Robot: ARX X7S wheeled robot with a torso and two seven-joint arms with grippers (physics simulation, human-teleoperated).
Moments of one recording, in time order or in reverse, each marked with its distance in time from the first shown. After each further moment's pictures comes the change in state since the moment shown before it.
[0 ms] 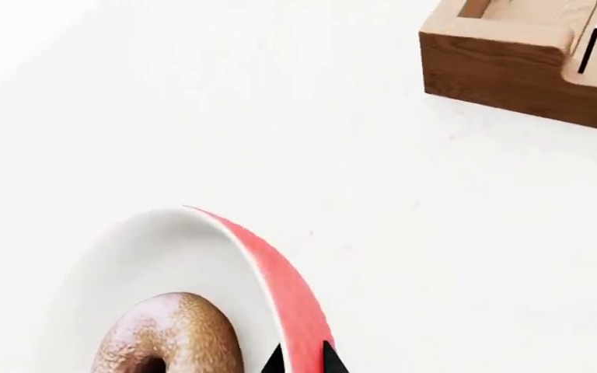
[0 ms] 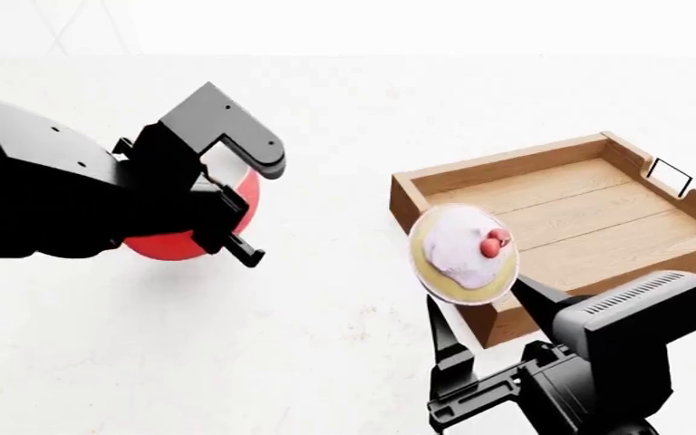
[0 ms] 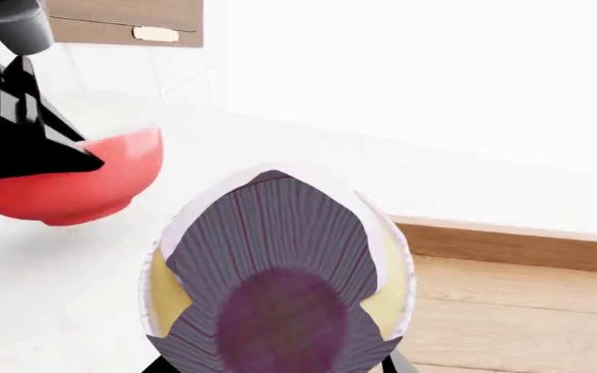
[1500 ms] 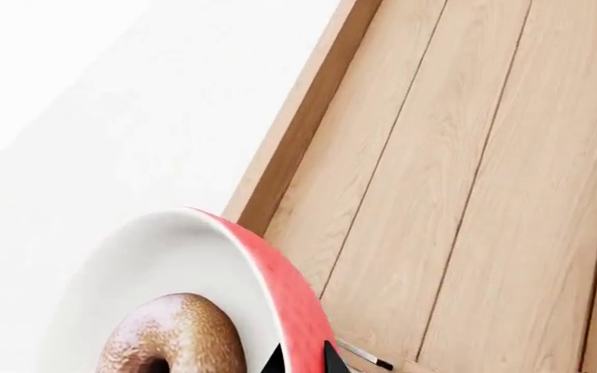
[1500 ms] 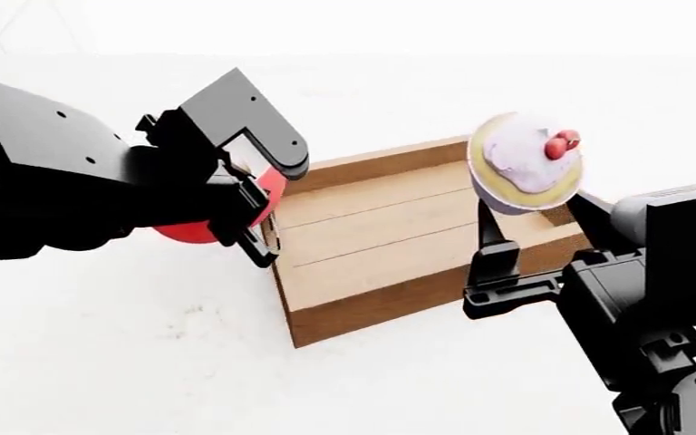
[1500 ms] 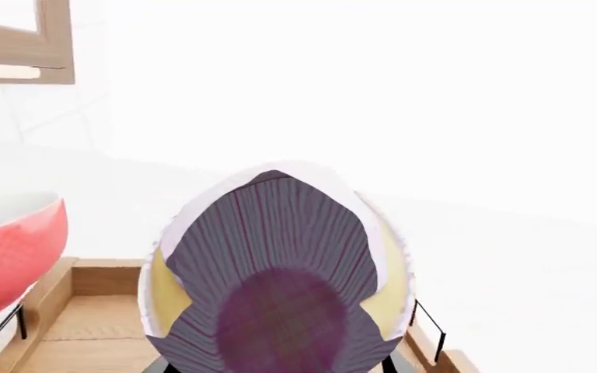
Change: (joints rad) left arm -0.081 0.004 0.093 0.070 0.042 0.069 0.104; right arm 0.224 -0.011 0.135 0.077 0.227 0.114 0.095
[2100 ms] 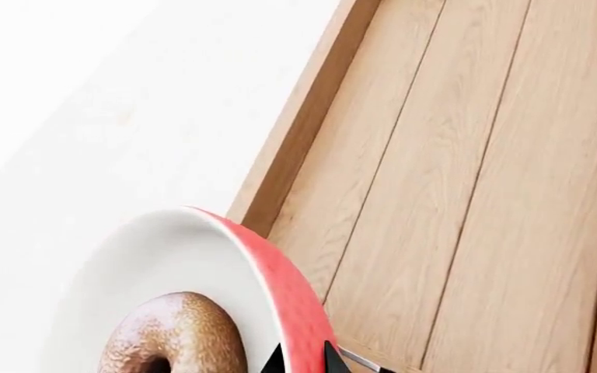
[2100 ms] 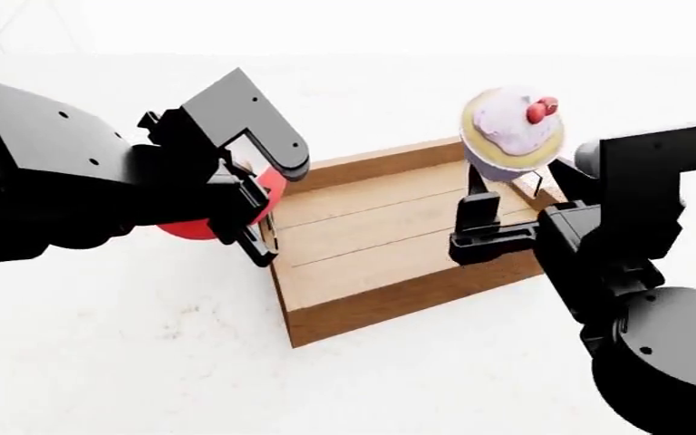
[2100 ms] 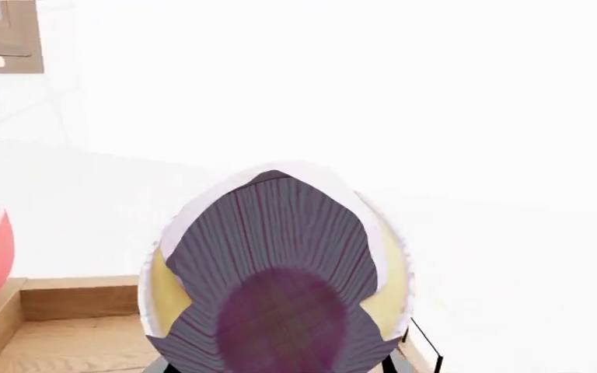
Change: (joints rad) left arm -0.010 -0.004 0.034 0.002 0.036 0.031 0.033; right arm 0.105 -0.147 0.012 0.207 0.068 0.100 -0.029
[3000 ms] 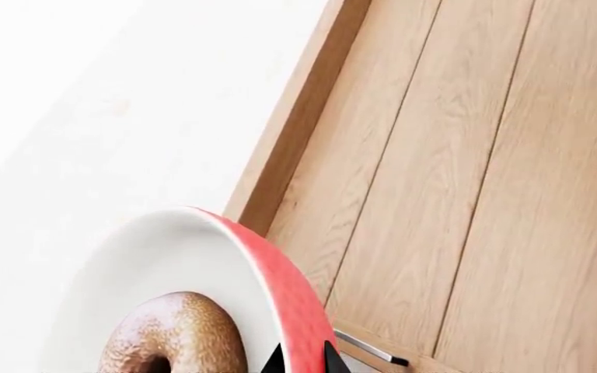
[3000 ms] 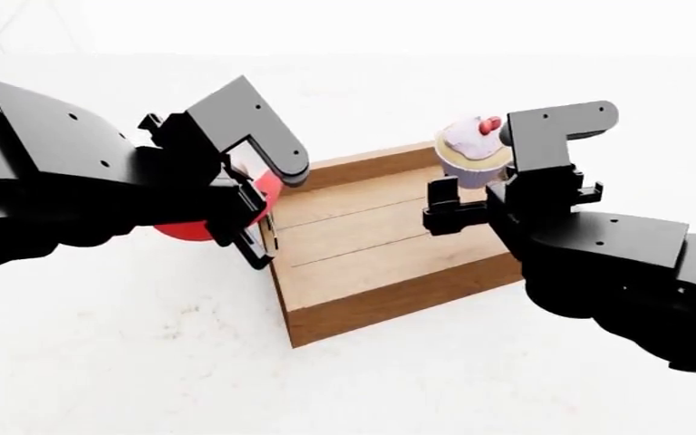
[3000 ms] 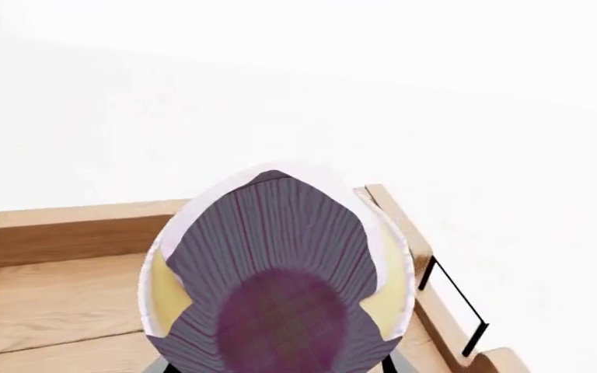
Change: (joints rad) left arm -0.018 0.006 0.058 -0.019 0.041 0.009 0.038; right arm 0.113 -0.288 -0.070 0.528 0.078 0.189 -0.138
